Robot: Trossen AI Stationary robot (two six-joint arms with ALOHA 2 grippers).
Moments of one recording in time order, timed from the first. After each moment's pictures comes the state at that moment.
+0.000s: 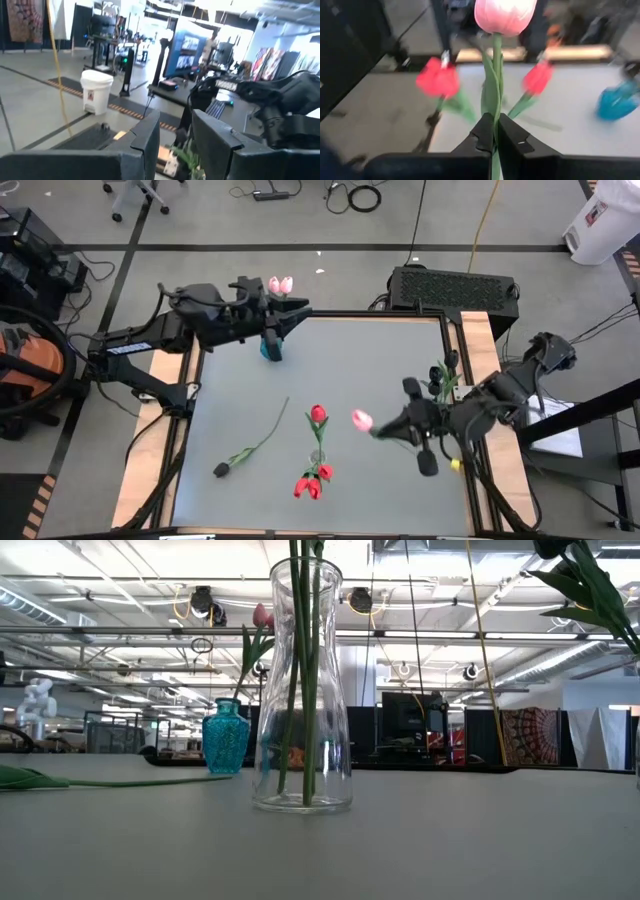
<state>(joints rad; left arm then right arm) 0.04 1.34 1.64 -0.23 -0.23 -0.20 0.61 1.25 1.45 -0.64 0.43 0.36</state>
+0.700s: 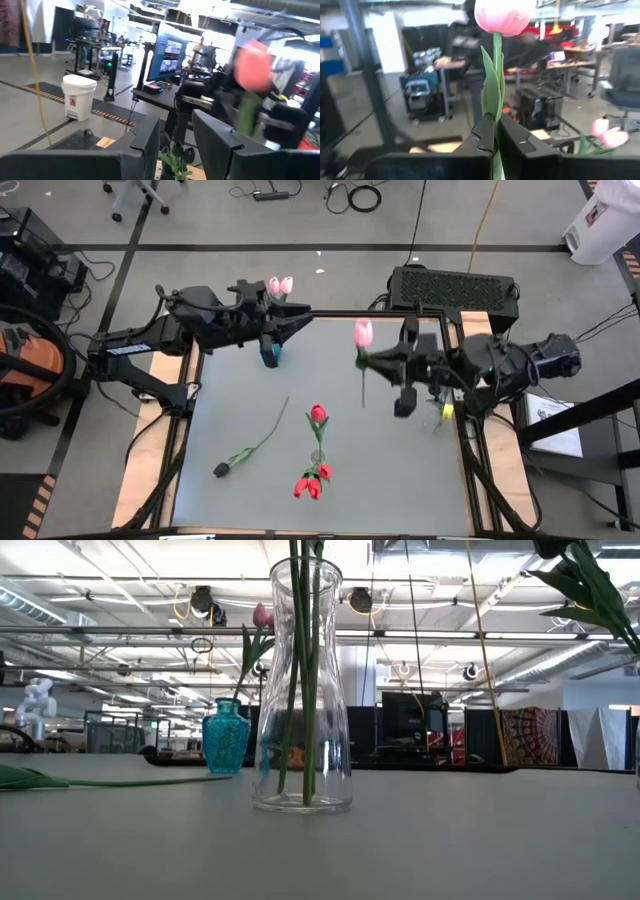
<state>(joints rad) 0.01 1.34 1.64 -0.19 -0.18 -0.20 0.31 1.21 1.45 -0.17 0.45 0.09</state>
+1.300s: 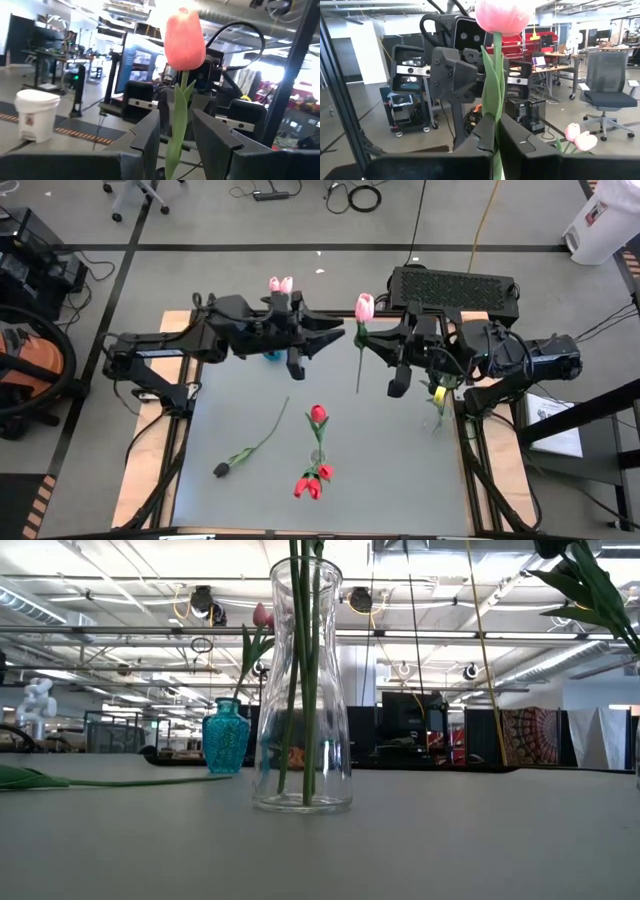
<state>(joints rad) 0.00 1.50 1.65 0.07 -0.03 -0.20 0.20 1.21 1.45 -0.13 0.44 0.09</state>
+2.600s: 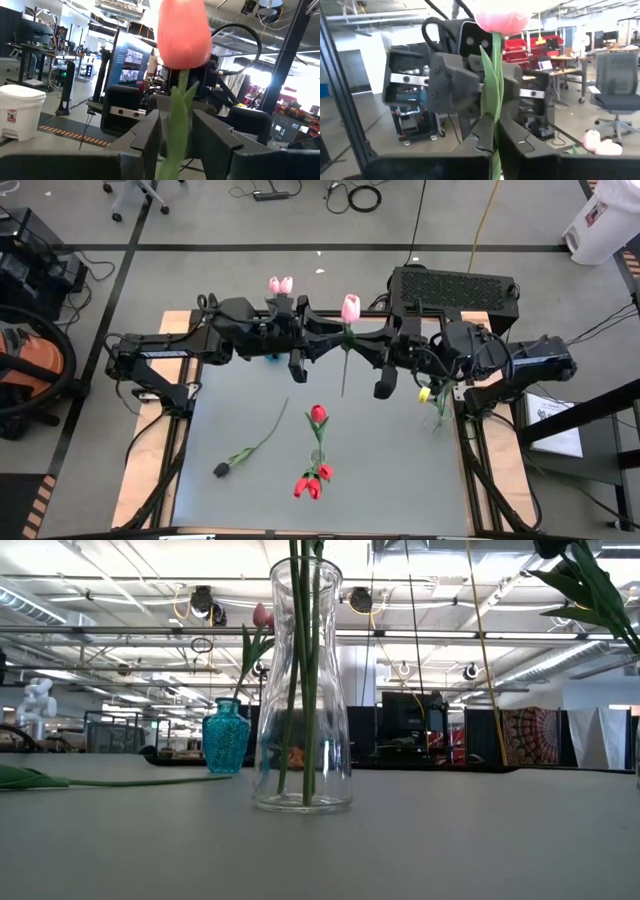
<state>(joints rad) 0.00 1.52 1.65 0.12 0.00 -0.26 0.17 1.28 1.45 -0.02 0.39 0.12</state>
